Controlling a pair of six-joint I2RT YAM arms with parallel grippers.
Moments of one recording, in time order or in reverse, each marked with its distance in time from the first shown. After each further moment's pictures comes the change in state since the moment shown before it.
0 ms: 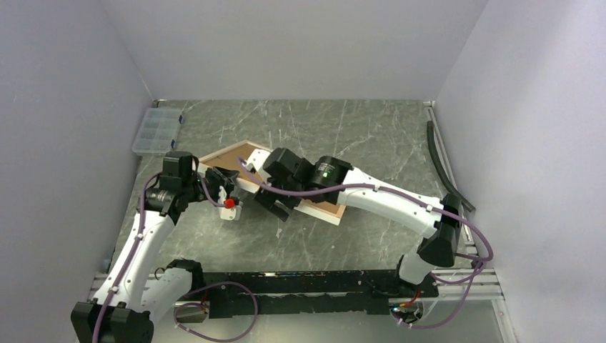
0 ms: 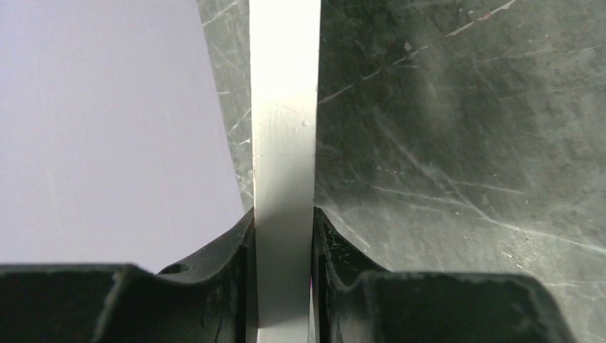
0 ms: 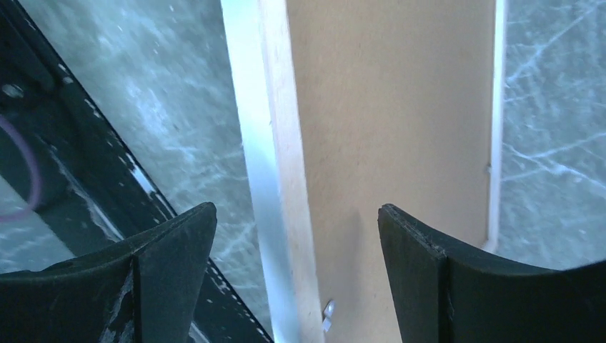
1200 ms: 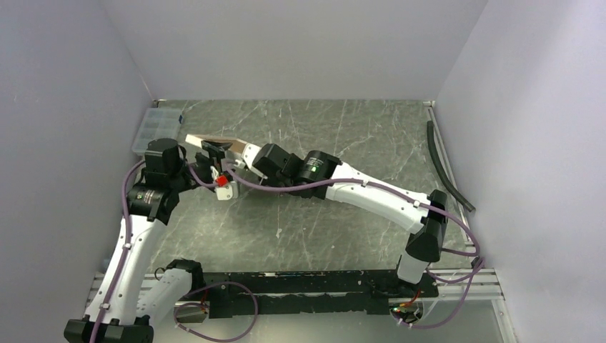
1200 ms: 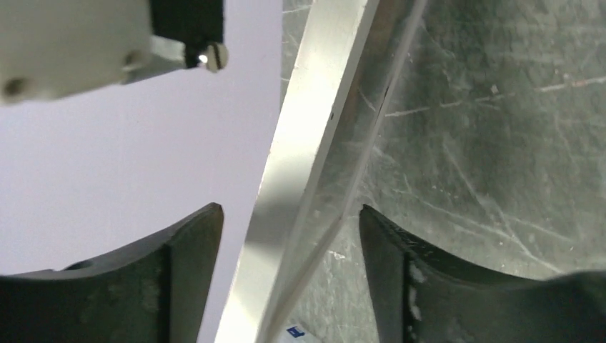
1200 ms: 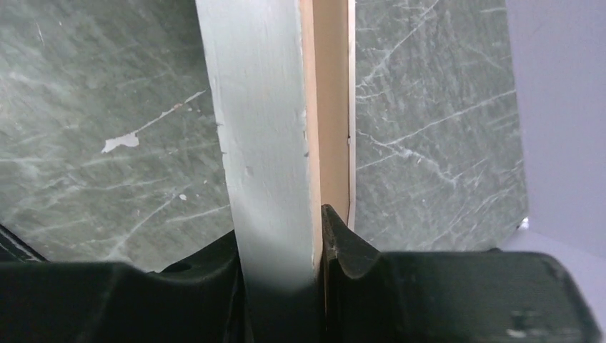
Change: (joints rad) left arm -0.001 -0.032 0.155 0.054 -0.008 -0.319; right arm 0.047 0.082 0.109 -0.070 0.343 -0.257
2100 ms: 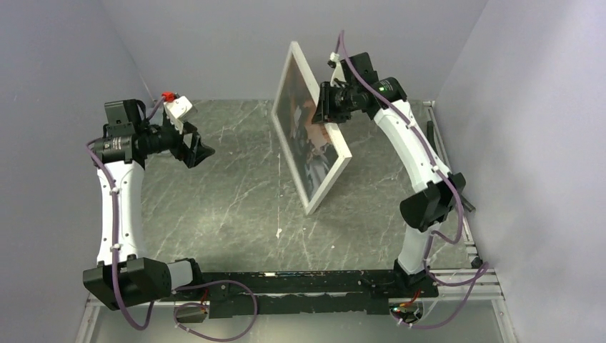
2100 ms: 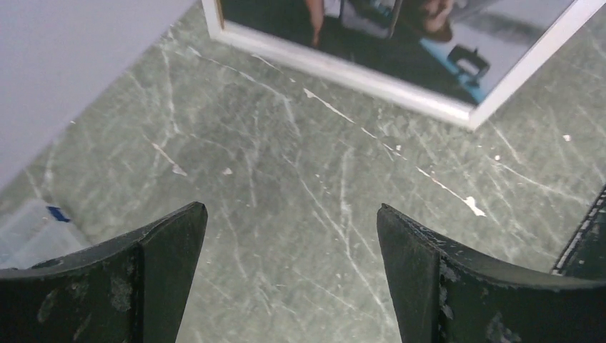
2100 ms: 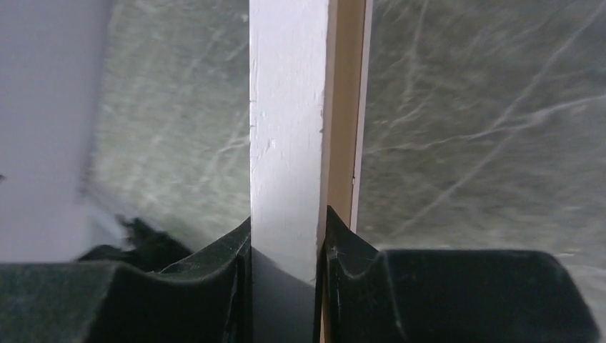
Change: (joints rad) left arm 0.364 0.373 0.488 -0.337 0.170 -0.695; right arm -0.655 0.122 0.415 -0.100 -0.663 0.516
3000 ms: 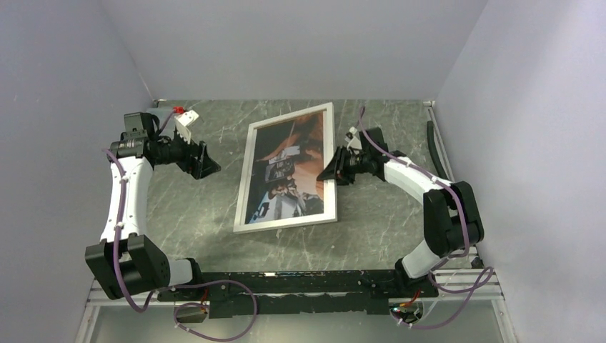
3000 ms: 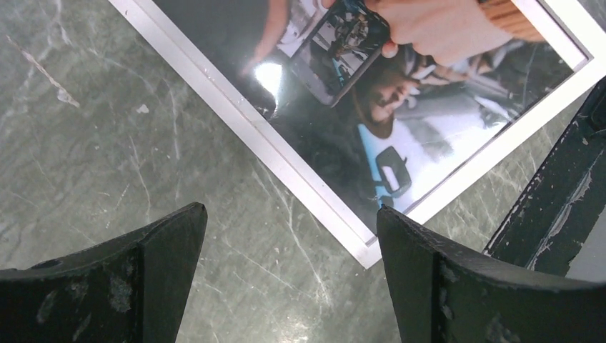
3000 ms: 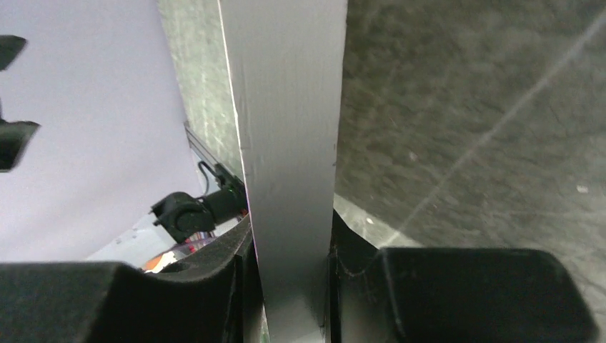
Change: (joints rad) left arm 0.000 0.060 -0.183 -0.005 -0.005 -0.096; right arm -0.183 -0.243 -1.125 0.773 -0.483 0.439
